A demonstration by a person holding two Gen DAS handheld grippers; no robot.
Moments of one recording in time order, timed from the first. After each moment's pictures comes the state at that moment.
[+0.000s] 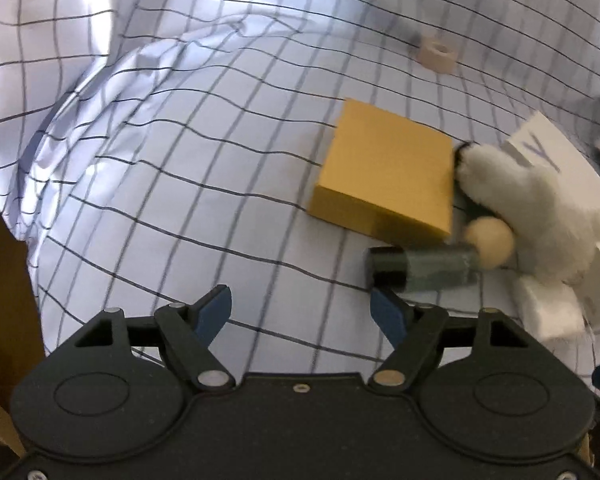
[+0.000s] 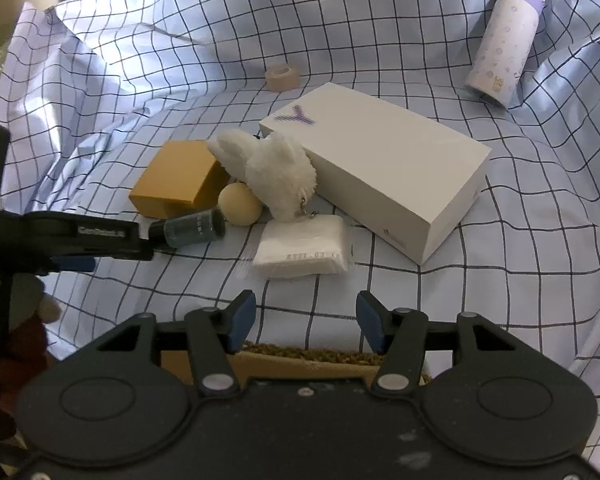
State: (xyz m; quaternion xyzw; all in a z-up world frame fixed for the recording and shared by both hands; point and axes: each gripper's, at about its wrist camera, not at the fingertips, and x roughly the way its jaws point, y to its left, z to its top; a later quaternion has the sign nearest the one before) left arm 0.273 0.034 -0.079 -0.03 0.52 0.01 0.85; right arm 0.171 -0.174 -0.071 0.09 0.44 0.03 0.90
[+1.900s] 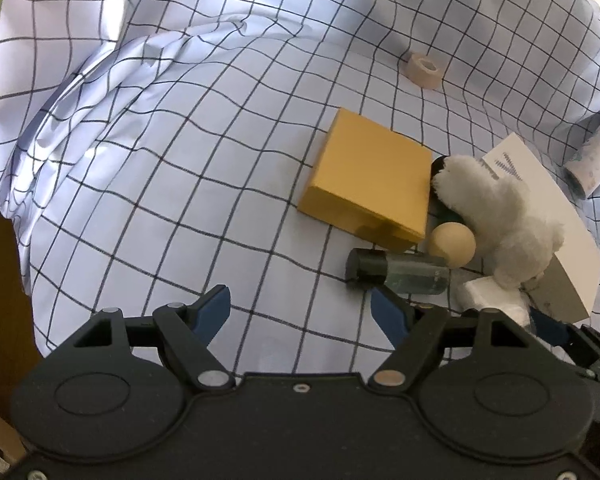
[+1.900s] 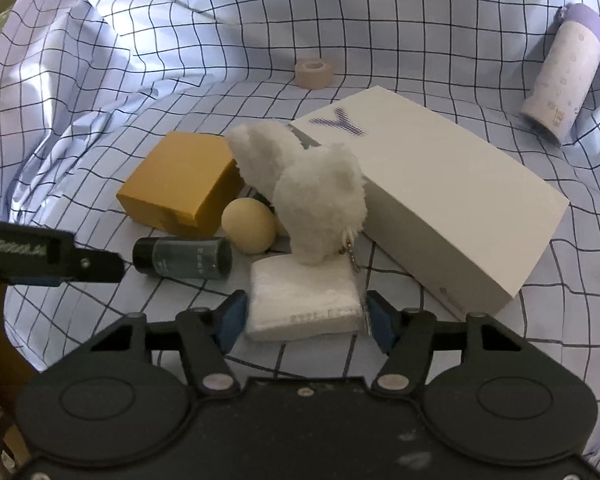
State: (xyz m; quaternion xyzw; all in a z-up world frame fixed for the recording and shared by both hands) left arm 0.265 0.048 -0.064 -0.08 0.52 -0.03 0.85; right arm 0.219 -0.149 -0.095 0.04 0.43 0.05 0.90
